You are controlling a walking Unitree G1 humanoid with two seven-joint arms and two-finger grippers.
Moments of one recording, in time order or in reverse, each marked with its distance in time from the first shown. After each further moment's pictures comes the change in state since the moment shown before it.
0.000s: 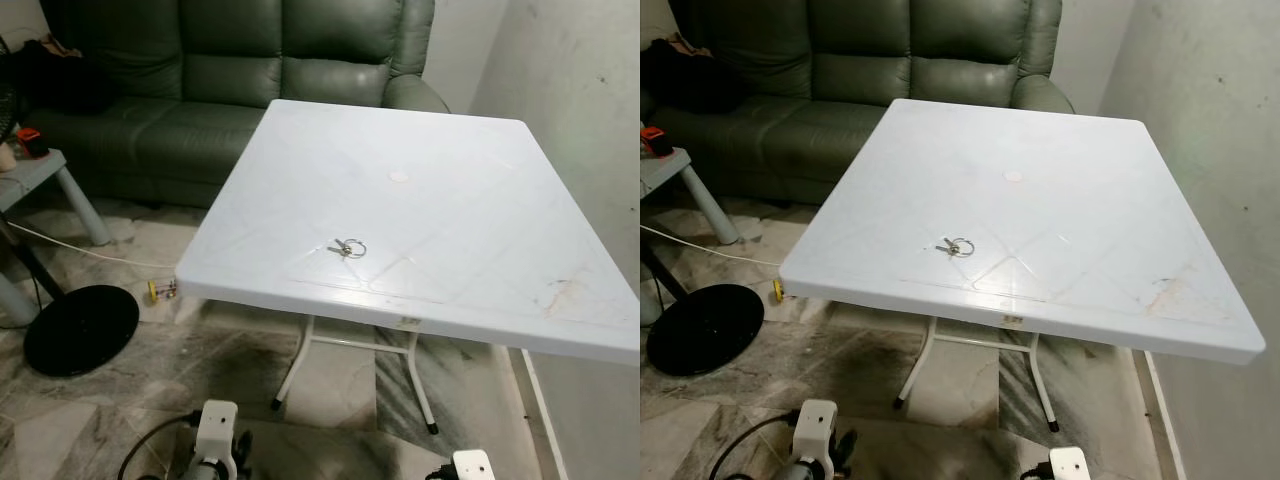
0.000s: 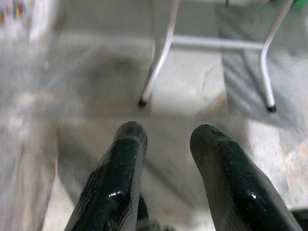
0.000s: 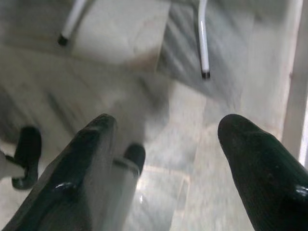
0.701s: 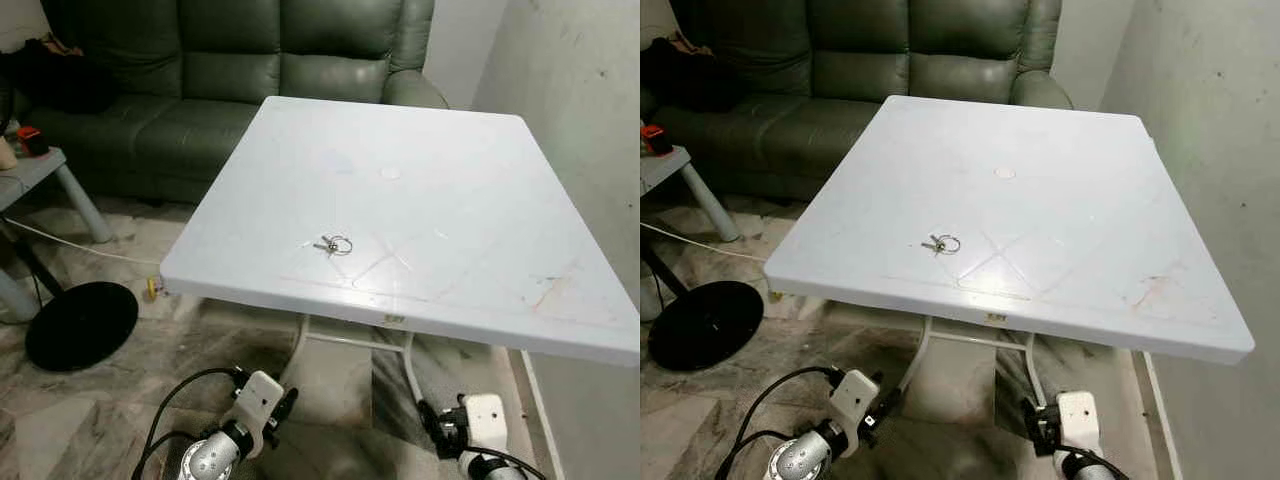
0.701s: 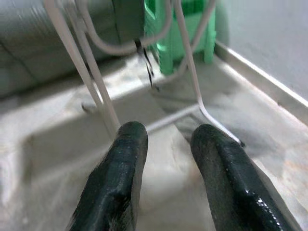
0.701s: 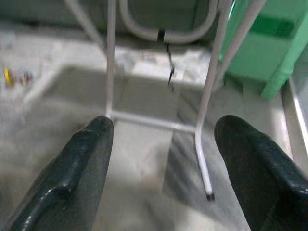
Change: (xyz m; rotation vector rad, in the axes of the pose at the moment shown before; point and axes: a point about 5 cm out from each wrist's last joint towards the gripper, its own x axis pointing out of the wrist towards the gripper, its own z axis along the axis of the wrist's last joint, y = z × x) left arm -0.003 -0.026 0.054 0.400 -0.388 -0.293; right arm -0.003 -0.012 0.079 0.069 -0.515 0.056
